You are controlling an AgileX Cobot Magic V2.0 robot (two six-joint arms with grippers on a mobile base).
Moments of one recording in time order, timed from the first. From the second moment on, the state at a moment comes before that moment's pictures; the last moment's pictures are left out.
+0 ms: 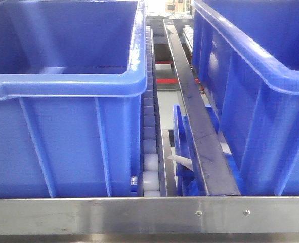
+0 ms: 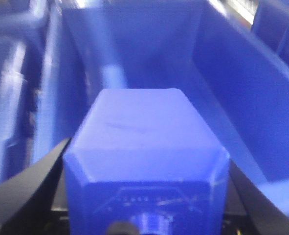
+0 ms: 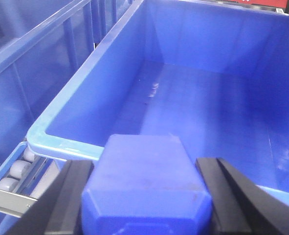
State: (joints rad) left arm -0.25 0.49 -0.67 0.05 0.60 -0.07; right arm 0.29 -0.01 -0.45 -0.06 0.72 0.02
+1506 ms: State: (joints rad) left arm -0.25 1.81 -1.29 -0.01 0.66 -0.06; right arm 0.29 -0.01 -0.45 -0.06 0.72 0.02
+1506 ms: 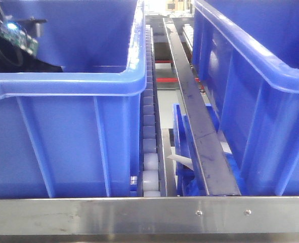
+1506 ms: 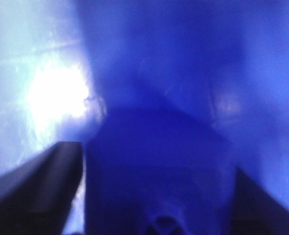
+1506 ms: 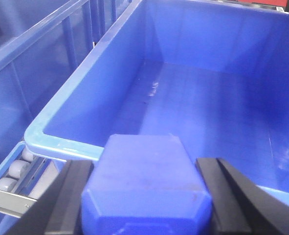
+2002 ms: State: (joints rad) left arm -0.25 1.31 -1.11 0.00 0.67 -0.06; right arm 0.29 -0.01 -0.45 -0.06 0.72 0.02
